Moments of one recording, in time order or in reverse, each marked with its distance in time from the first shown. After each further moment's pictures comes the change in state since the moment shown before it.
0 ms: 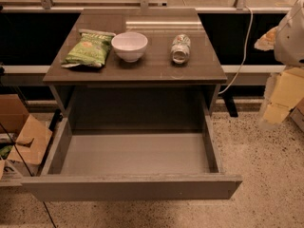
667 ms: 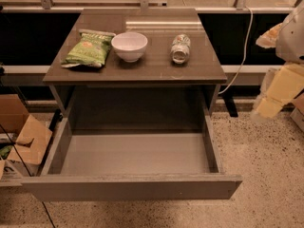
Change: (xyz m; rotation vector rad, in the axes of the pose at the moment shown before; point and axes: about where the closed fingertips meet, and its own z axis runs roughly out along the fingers) arm -0.005 -0.009 0.000 0.021 -0.091 0.069
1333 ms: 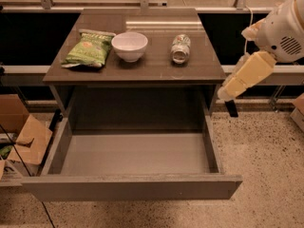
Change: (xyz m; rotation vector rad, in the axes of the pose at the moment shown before) arm -0.039 -0.038 0.024 0.049 -0.247 0.152
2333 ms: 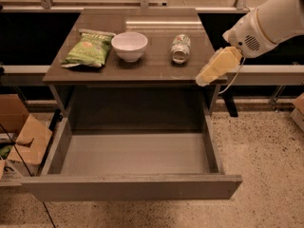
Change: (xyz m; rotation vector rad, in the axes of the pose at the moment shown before) arm -0.017 -0.052 0.074 -0.025 -0.078 0.095
